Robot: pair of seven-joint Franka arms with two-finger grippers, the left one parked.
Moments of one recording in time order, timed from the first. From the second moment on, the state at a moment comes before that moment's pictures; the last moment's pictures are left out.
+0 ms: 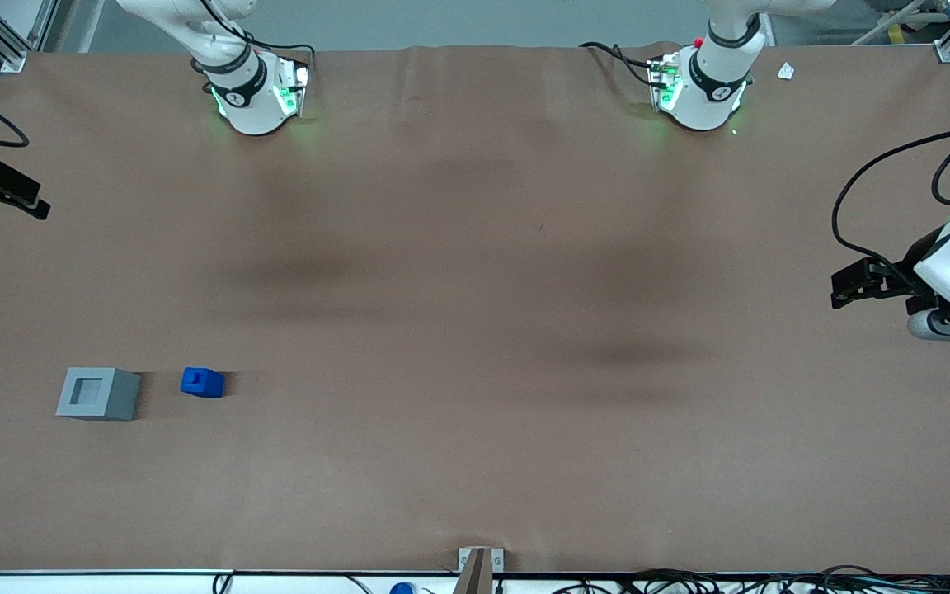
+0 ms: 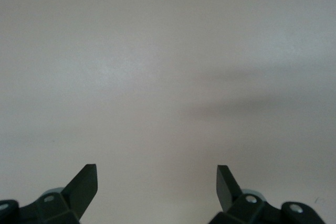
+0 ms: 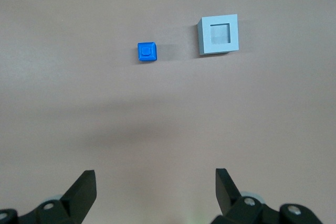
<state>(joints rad) -0.06 -0.03 -0.02 -1.55 -0.01 1.51 0.01</state>
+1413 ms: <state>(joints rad) -0.07 0.19 -0.03 -1.63 -0.02 1.71 -0.09</state>
